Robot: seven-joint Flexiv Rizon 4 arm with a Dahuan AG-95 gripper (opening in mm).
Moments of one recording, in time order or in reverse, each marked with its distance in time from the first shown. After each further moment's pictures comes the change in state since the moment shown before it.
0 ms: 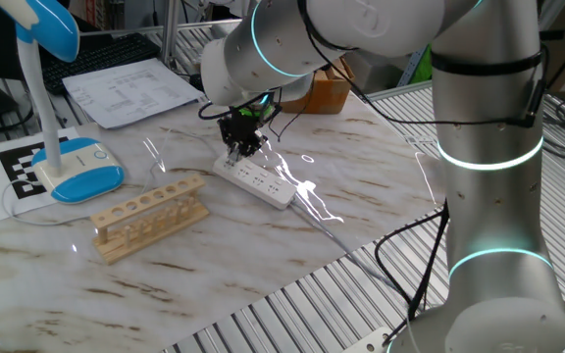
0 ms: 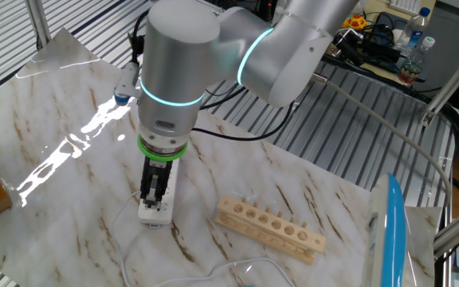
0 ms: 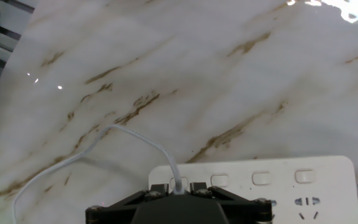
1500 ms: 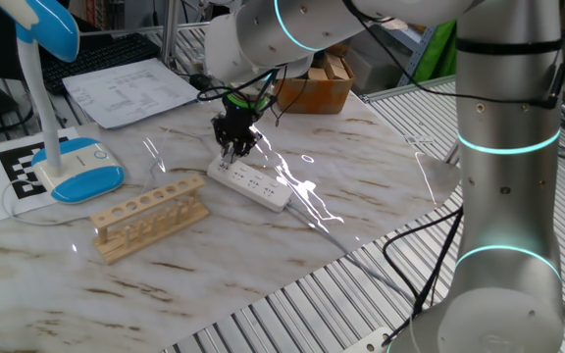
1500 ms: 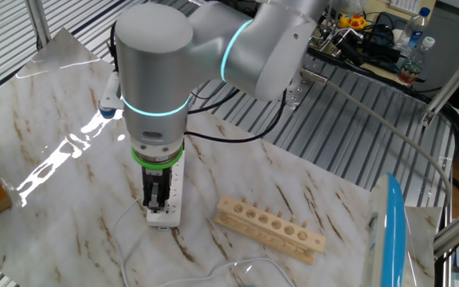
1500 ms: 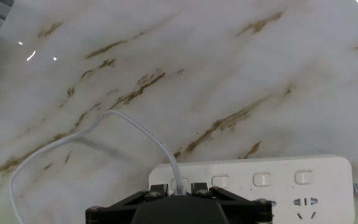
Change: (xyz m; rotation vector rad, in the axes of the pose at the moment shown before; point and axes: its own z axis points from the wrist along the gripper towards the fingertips) arm 0.013 0.005 0.000 0.039 0.106 -0.038
